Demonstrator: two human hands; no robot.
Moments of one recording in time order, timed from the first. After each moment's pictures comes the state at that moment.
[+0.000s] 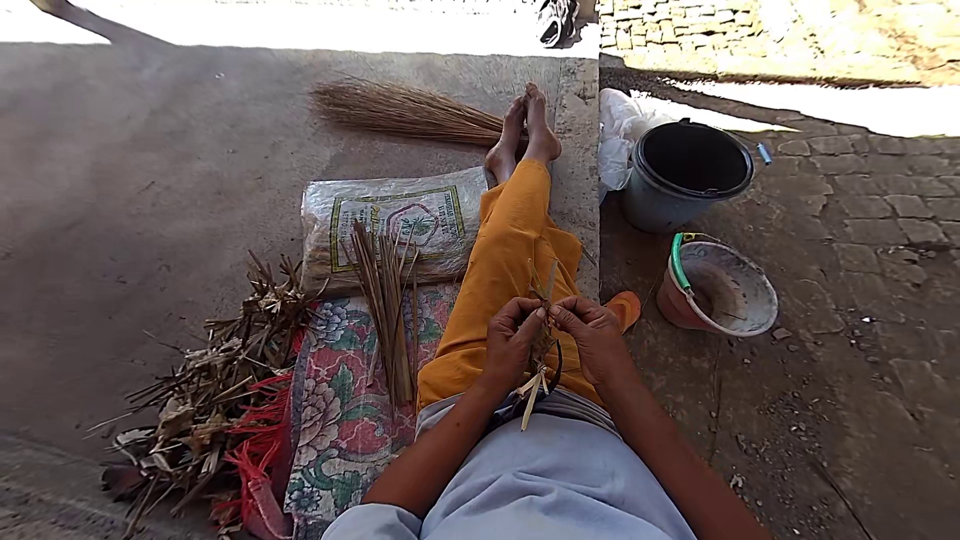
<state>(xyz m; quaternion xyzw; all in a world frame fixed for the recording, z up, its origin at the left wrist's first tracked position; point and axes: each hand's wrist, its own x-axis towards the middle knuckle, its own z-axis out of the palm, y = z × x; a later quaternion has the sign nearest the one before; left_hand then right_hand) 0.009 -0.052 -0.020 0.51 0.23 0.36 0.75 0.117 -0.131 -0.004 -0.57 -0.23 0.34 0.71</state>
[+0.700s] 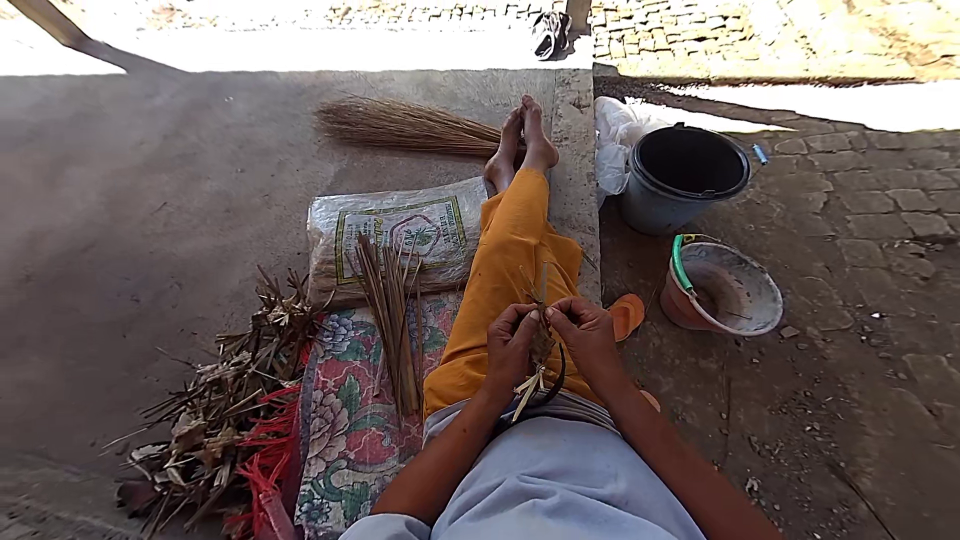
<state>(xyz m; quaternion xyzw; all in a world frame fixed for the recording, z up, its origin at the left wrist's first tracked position) 0.008 -0.050 -0.018 0.52 0.25 0.38 0.72 0.111 -0.122 -0.006 -0.65 -0.32 0.23 0.65</state>
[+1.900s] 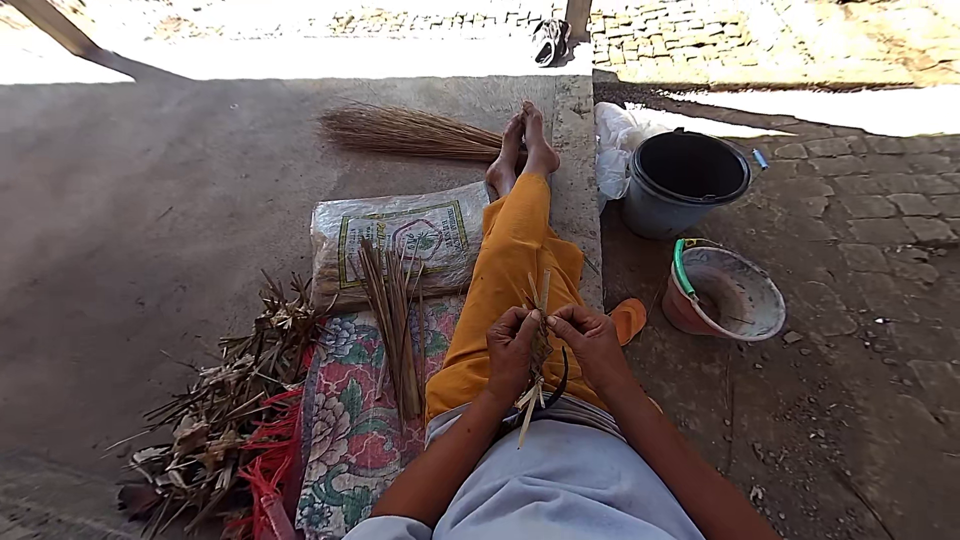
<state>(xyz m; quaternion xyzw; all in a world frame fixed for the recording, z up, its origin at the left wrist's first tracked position) 0.014 -0.049 -0.025 0.50 0.22 0.44 0.71 0.116 -0.127 -0.012 -0.58 -0.34 0.29 0.68</state>
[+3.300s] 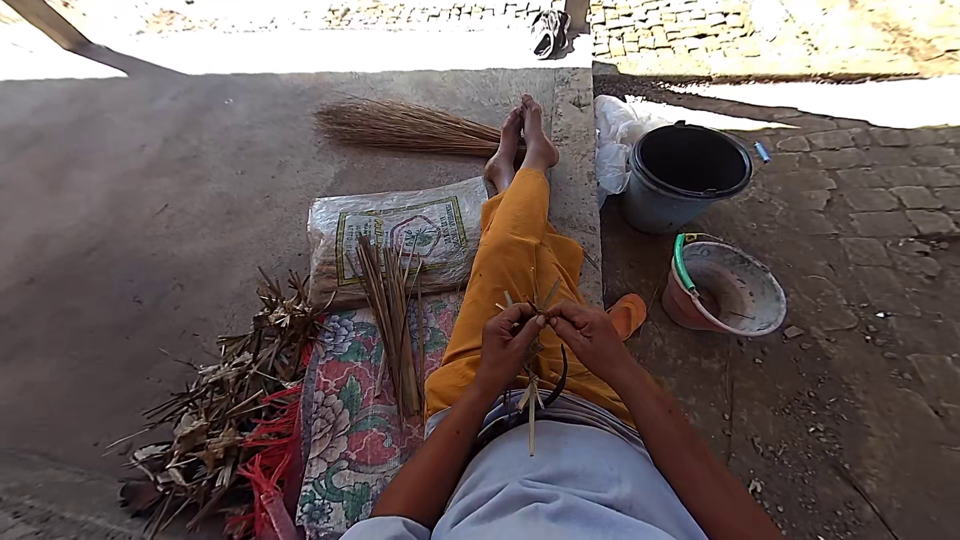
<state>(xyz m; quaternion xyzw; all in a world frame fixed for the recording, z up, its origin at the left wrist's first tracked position) -0.002 -0.031 -0.017 0.66 0.21 0.33 0.64 0.138 -0.132 -0.011 -0.67 -0.54 0.20 0.47</state>
